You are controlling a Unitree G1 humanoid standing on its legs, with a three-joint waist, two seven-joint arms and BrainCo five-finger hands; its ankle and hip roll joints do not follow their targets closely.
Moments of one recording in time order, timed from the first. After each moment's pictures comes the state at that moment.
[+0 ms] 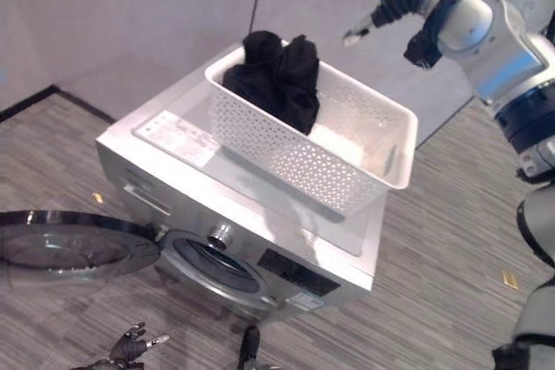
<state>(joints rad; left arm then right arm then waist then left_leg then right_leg) 0.15 0.35 -0.16 0.96 -0.35 -0.13 0.04 -1.54 -1.05 1.06 0.64 0.28 -0.07 0.14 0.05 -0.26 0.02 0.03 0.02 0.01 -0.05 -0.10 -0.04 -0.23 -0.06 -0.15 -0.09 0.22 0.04</state>
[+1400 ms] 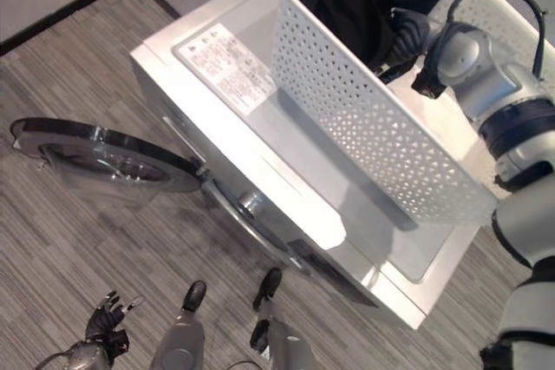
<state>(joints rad) 0.13 0.38 -0.03 0.84 -0.53 -0.22 0.09 -1.47 -1.01 1.07 0.83 0.23 -0.05 0.22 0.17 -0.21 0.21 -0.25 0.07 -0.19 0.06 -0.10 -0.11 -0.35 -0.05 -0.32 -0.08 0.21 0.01</state>
